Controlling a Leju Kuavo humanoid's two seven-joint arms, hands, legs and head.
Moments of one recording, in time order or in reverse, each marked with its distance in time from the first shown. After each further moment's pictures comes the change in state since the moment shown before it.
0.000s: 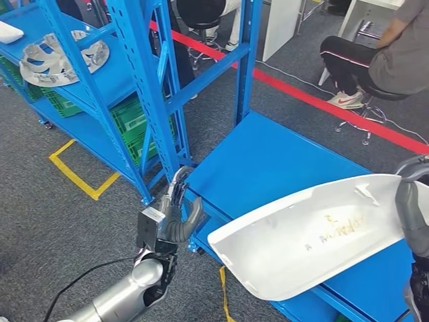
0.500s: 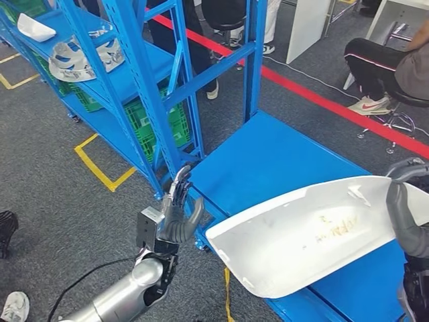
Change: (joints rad) left arm -0.009 -0.004 0.000 0.001 0.003 -0.019 -0.003; right arm 0.019 0.000 0.017 0.016 -0.001 0.000 -0.006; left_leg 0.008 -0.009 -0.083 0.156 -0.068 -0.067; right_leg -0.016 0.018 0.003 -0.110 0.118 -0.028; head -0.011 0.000
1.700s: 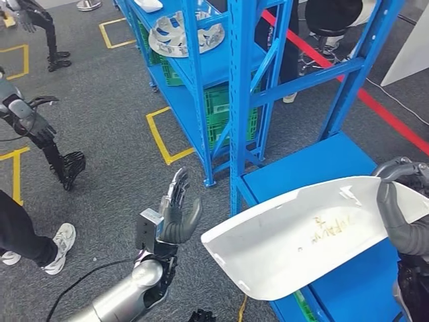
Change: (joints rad) left arm 0.006 -0.009 0.001 0.005 -0.005 0.012 -0.006; right arm -0.008 0.006 0.012 0.021 -0.004 0.009 -0.001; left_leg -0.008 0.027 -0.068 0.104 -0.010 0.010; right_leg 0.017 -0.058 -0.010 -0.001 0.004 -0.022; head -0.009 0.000
